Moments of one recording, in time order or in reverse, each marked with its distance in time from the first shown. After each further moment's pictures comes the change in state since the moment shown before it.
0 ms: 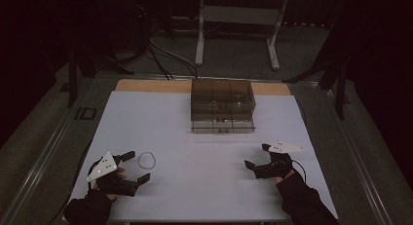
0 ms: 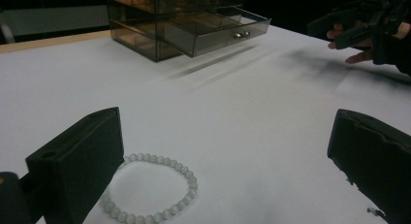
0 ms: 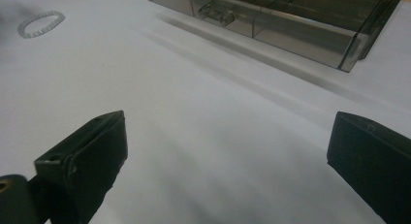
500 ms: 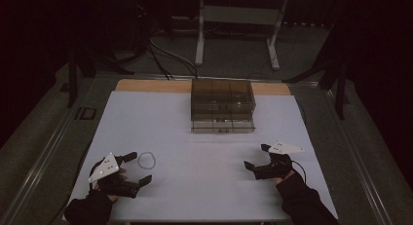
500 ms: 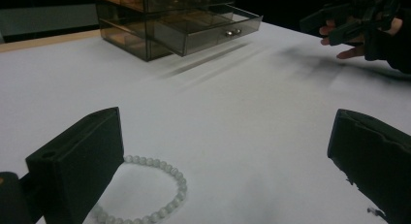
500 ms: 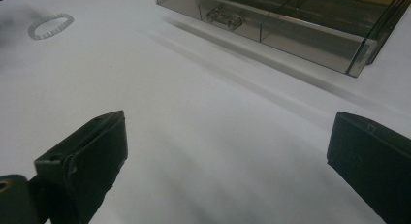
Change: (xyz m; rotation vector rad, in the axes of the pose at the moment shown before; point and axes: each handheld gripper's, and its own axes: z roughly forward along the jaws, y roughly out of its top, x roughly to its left) left arm -0.005 0.002 0.002 0.011 -0.022 0.013; right arm 0.003 0.000 -0.001 -0.012 0.018 -0.007
